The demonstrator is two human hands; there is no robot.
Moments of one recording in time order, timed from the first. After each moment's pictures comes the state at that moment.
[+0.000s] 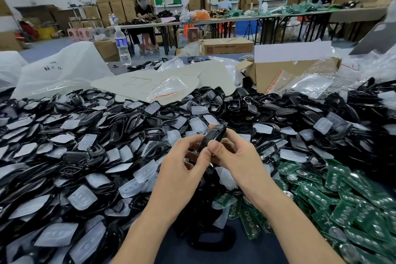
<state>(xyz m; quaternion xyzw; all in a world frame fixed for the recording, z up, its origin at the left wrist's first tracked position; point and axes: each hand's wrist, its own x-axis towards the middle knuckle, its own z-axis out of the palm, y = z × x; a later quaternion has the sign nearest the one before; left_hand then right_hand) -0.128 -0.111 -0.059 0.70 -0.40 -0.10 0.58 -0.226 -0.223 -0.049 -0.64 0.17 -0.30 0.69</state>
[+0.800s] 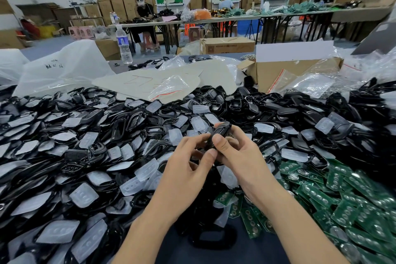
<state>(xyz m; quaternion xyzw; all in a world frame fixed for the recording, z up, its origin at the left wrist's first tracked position) -0.128 -0.112 -0.063 0.69 -0.46 -0.09 0.55 -0.224 -0.225 -0.051 -0.57 0.17 -0.31 0.74</state>
